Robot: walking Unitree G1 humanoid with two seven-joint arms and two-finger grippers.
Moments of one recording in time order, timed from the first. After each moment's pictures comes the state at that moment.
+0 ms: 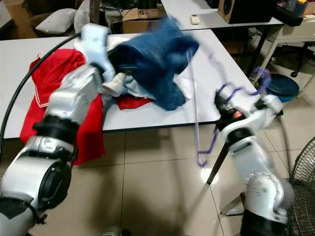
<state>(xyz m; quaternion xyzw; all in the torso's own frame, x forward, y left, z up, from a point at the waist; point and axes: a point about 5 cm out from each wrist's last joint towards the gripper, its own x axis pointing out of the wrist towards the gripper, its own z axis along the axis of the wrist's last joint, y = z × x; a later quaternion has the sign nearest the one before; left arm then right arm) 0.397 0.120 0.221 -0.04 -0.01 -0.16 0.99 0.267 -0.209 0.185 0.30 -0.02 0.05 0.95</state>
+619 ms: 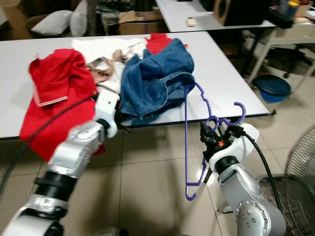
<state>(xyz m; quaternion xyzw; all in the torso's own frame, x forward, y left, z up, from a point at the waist) 0.340 0.110 0.144 0.08 0.07 -0.23 0.97 0.233 -0.189 0.132 0.25 0.12 0.03 0.96</state>
